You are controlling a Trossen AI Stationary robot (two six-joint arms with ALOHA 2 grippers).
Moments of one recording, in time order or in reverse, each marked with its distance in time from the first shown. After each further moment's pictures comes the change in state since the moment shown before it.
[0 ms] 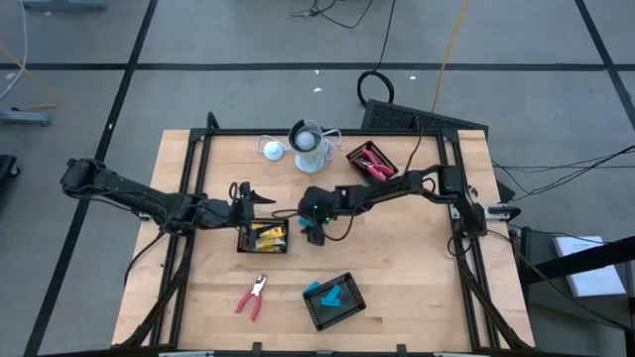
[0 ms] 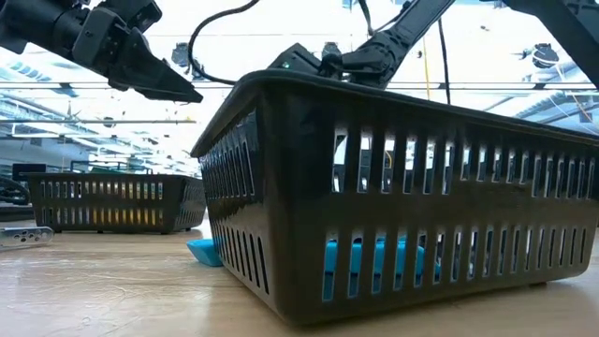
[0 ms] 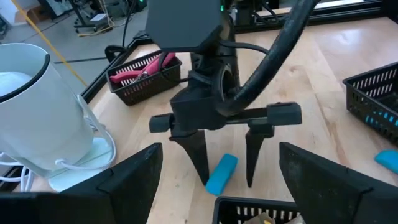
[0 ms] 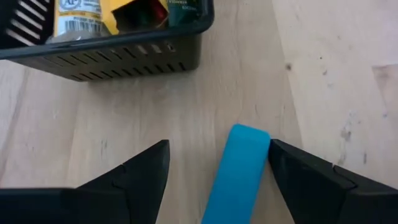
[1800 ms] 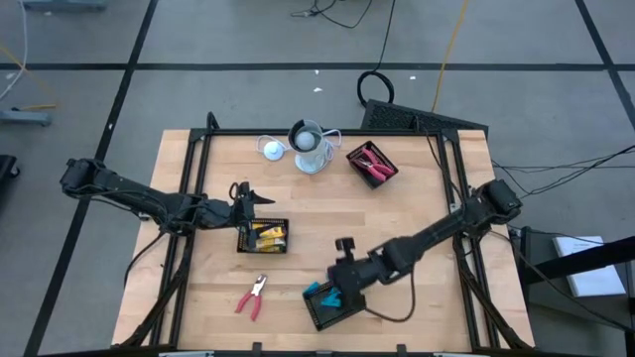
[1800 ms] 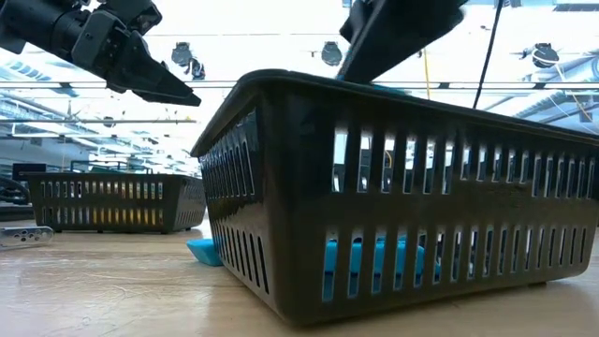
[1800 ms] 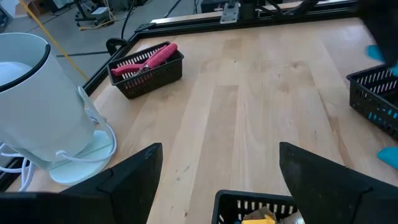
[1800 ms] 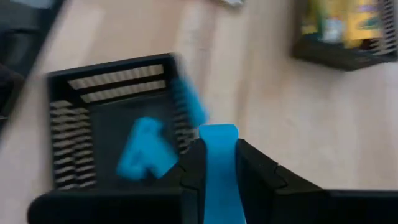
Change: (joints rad) left arm 0.000 0.000 -0.001 -0.020 -0.009 -0.023; right arm 0.524 -0.338 -0.005 -0.382 0.398 0.090
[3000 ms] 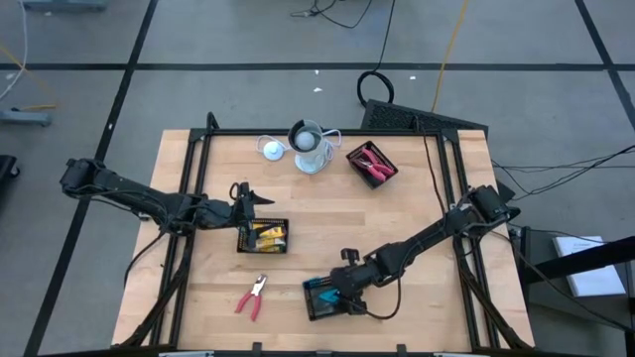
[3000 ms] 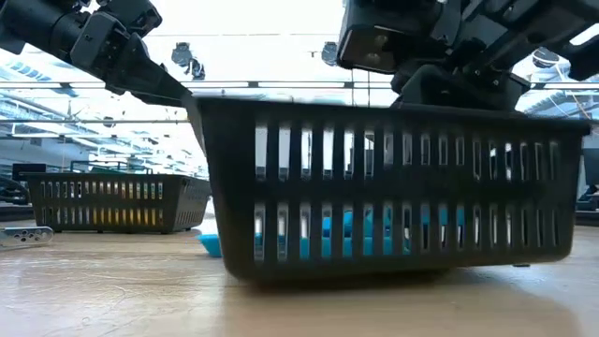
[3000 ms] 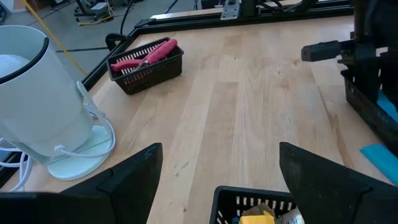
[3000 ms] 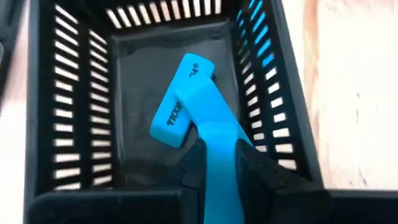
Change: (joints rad) left arm 0.000 0.000 0.000 -0.015 0.001 -0.018; right arm -0.016 0.116 -0.156 0.106 -0.157 0.187
